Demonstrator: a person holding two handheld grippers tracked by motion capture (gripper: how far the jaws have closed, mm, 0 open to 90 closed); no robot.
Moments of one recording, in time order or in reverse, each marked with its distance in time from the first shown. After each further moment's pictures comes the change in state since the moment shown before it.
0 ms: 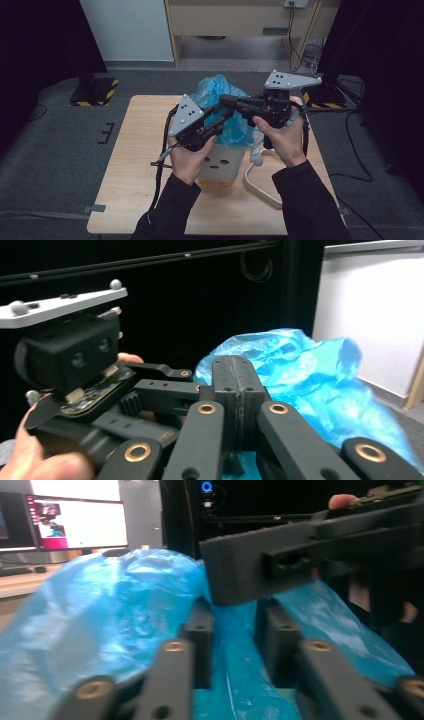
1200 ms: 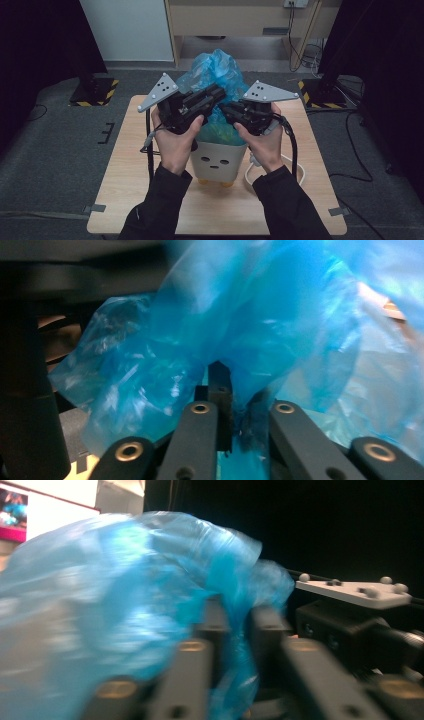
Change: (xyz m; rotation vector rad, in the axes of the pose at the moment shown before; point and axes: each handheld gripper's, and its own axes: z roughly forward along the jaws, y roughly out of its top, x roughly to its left) left arm 0.022 0.036 -0.013 -0.160 -0.156 -0.213; right arm 0.009 -0.024 0.030 -0.016 -0.158 -0.064
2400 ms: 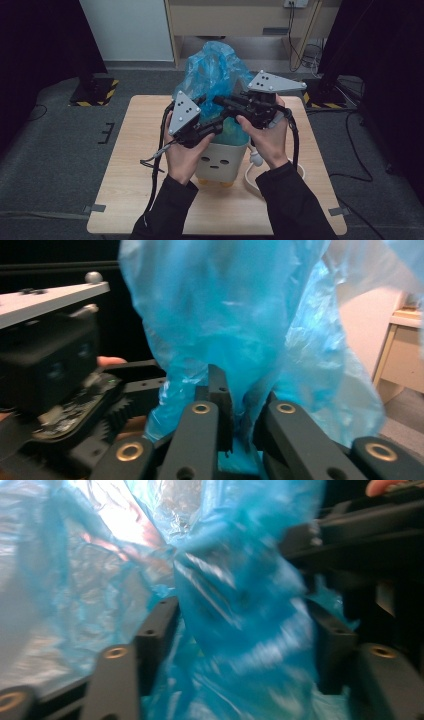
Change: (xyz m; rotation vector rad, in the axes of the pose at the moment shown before) left arm -0.001 -0.040 0.011 0.136 0.214 0.278; right arm 0.004 0.024 -0.006 -0.019 0.036 0.006
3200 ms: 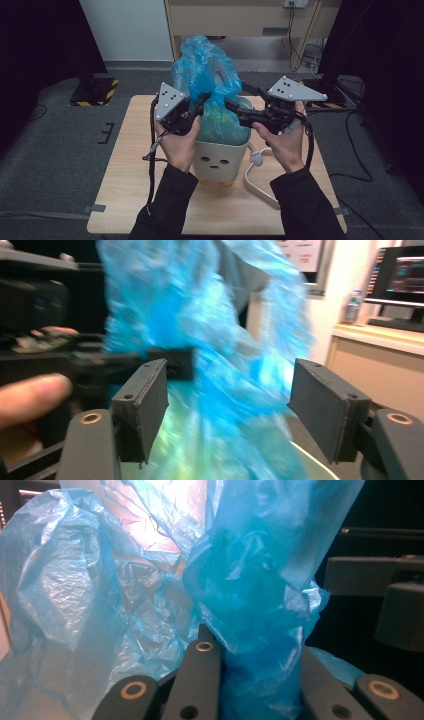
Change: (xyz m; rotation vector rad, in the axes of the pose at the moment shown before) left arm 0.023 0.006 -0.006 -0.009 0.145 -0.128; right arm -0.019 -0.015 -0.030 -0.052 -0.161 -0.055
